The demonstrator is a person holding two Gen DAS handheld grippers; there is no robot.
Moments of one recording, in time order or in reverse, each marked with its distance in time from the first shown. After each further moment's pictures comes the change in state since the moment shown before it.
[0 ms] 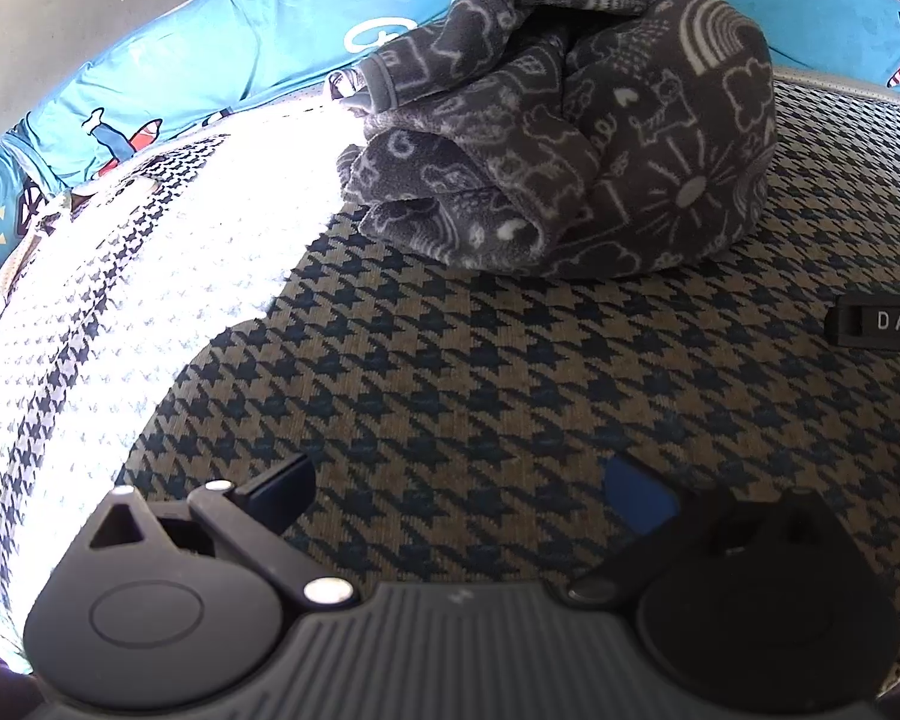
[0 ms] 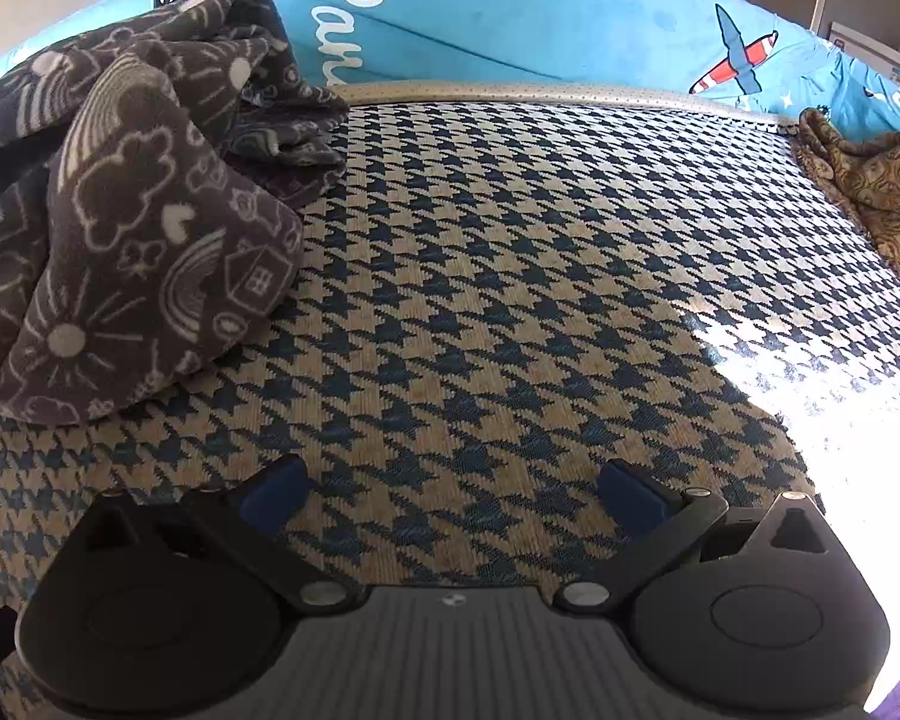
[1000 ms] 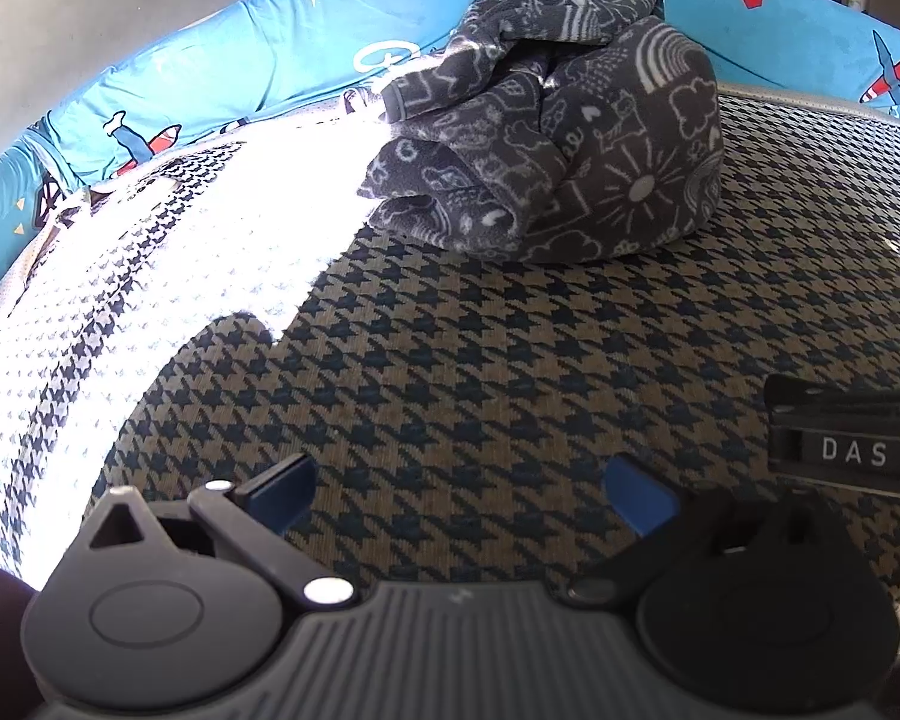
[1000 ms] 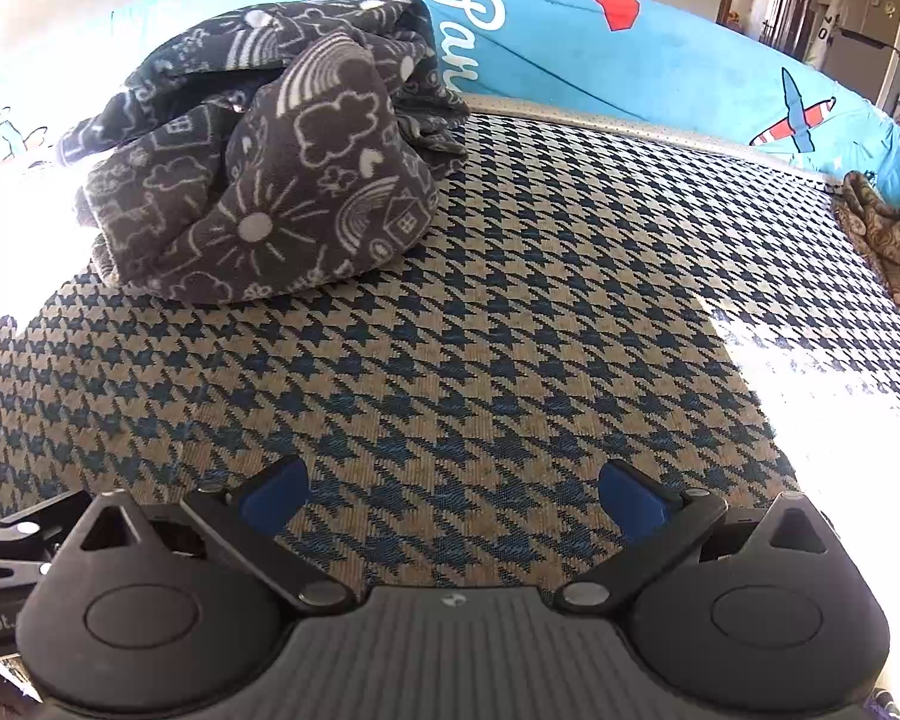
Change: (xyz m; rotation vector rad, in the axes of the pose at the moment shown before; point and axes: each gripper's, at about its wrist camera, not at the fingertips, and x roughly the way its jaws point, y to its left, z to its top) left arm -0.058 0.000 -0.040 -0.008 -0.039 -0.028; right arm -0.068 0.021 -0.047 -0.168 -0.050 0.081
